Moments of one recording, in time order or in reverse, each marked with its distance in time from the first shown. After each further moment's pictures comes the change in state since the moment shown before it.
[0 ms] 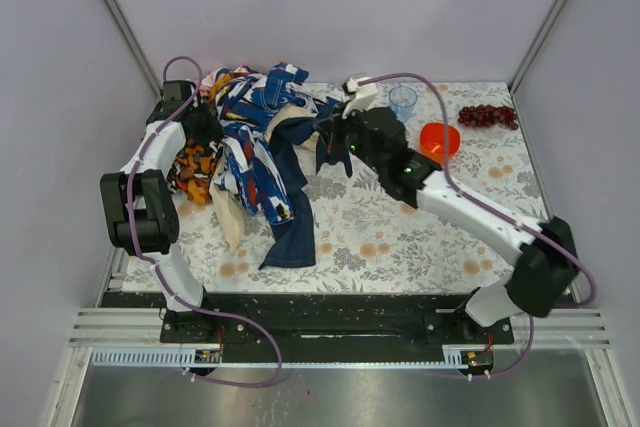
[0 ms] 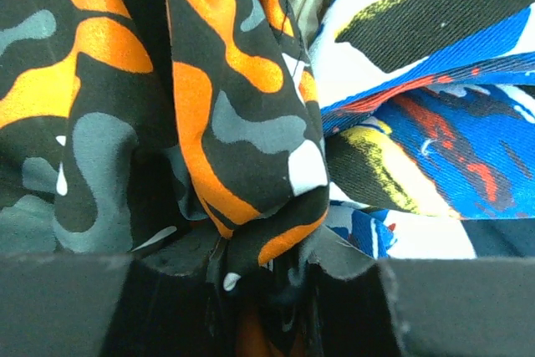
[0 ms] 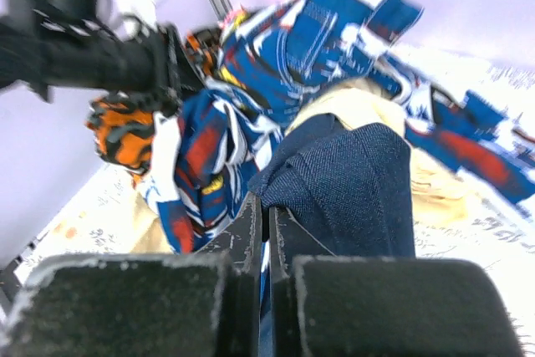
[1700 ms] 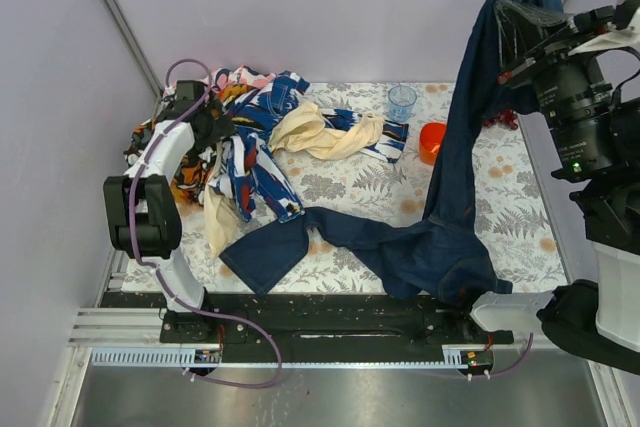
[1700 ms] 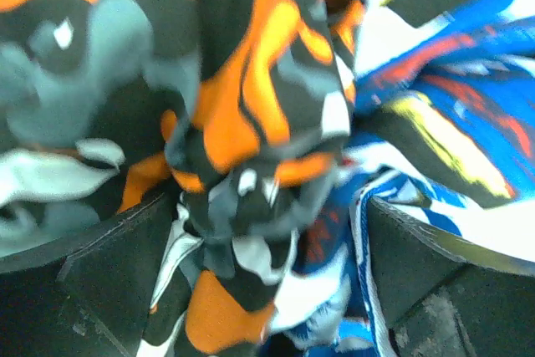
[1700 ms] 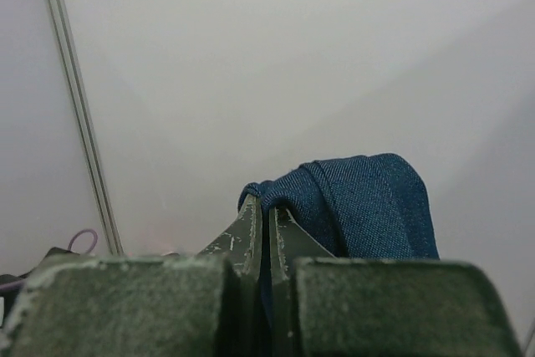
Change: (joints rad) left arm -0.047 0.000 0.009 -0.089 -0.243 -0.046; right arm -0.001 -0.309 1.004 -0.637 0.287 -0.502
